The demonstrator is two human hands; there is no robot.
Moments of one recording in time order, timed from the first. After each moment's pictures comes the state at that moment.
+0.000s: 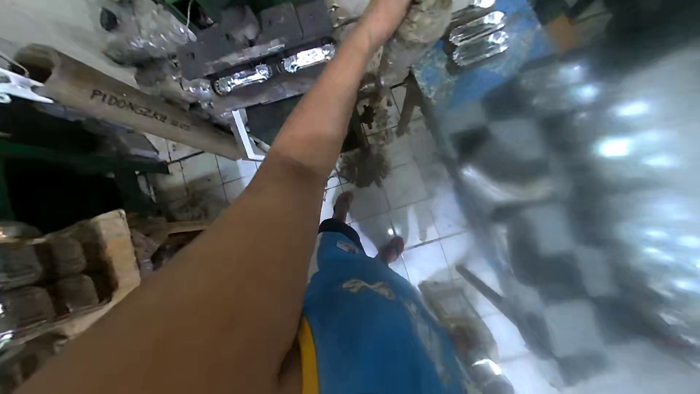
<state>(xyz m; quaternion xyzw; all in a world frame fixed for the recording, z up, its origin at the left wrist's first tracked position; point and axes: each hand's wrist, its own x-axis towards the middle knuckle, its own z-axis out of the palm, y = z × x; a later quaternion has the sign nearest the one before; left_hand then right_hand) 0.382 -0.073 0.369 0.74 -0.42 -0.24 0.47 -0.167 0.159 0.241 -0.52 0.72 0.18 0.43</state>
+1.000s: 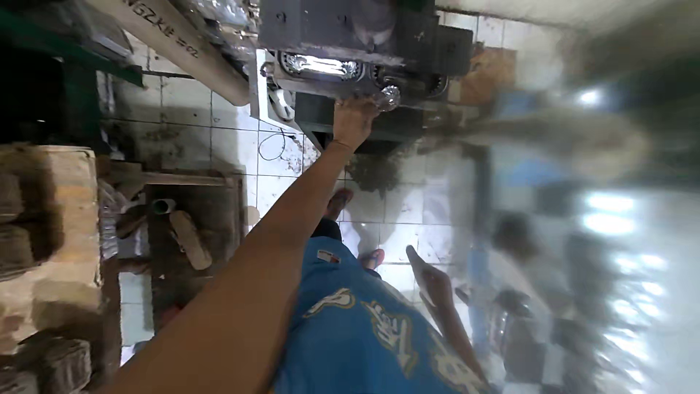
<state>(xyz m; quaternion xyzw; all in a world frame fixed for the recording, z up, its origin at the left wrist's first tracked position) 0.543 0.152 0.113 0.90 -0.34 0.03 0.28 0.070 0.035 0.126 -0.78 0.44 0.21 0.40</state>
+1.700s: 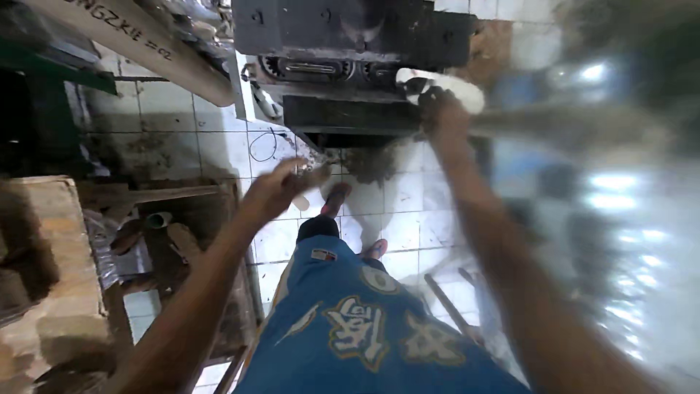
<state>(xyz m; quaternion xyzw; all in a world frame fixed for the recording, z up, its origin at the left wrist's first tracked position) 0.494 0.352 0.191 0.87 -0.25 -0.30 0.28 0.443 -0.060 0.186 -0.99 0.14 -0.02 0.09</state>
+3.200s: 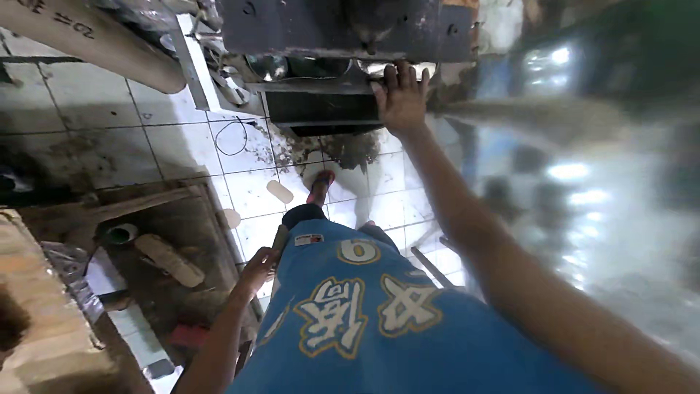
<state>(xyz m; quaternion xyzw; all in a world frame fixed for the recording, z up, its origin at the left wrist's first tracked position) 0.382 0.500 0.102 0.72 0.15 -0.57 0.37 0.510 0.008 0.151 -0.98 0.19 0.01 0.00</state>
